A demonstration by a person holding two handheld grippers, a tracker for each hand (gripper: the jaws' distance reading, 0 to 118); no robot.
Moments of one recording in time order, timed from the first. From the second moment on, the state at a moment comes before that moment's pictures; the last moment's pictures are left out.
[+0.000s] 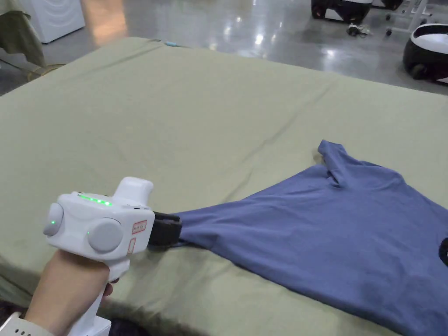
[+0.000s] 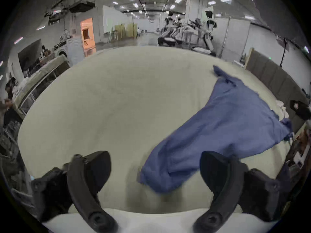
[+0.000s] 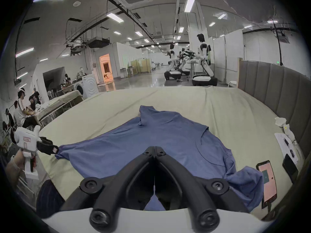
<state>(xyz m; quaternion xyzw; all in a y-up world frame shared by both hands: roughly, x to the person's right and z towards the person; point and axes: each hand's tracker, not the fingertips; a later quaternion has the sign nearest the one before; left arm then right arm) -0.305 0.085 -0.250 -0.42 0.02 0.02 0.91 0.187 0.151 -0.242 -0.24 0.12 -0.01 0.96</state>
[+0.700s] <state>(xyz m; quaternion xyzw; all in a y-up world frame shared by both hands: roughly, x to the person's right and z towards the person) -0.269 0.128 -0.250 -0.39 -0.03 0.00 0.92 0.206 0.074 -0.626 -0.44 0.10 0.14 0.88</state>
